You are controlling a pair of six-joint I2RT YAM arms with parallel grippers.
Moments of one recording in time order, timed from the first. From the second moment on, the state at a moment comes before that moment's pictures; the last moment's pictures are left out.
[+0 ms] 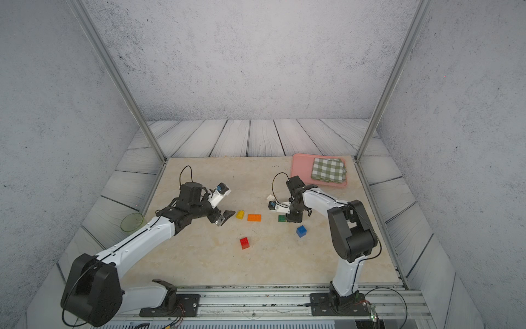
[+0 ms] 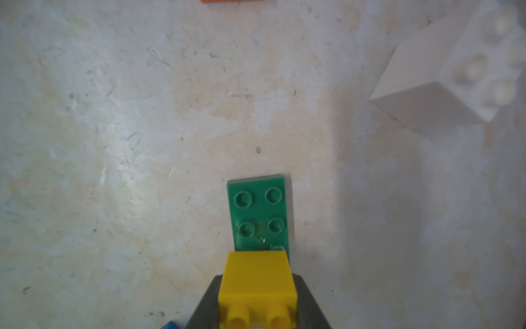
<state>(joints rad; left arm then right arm) -0.39 1.29 0.83 -0.22 0.37 0.40 0.39 1.82 1.20 -0.71 -0.16 -1.06</state>
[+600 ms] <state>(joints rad) -0.39 1.29 0.83 -0.22 0.36 0.41 0.40 1.85 1.22 -0.69 -0.15 -1.09</state>
